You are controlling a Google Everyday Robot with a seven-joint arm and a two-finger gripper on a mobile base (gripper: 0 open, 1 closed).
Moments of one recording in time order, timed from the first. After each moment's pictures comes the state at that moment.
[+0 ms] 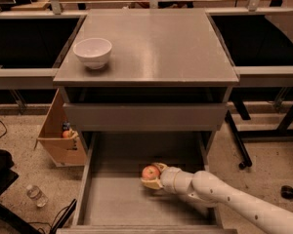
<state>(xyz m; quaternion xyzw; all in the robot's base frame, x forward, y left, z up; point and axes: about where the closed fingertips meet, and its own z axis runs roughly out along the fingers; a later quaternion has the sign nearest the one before) 0.580 -0.021 0.410 -0.38 0.76 0.27 0.45</state>
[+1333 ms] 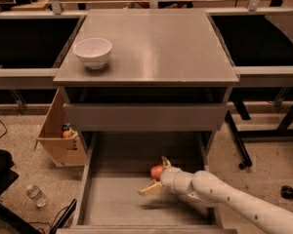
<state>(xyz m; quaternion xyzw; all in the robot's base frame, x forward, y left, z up) 0.580 -0.020 0.410 -0.38 0.76 0.27 0.45</state>
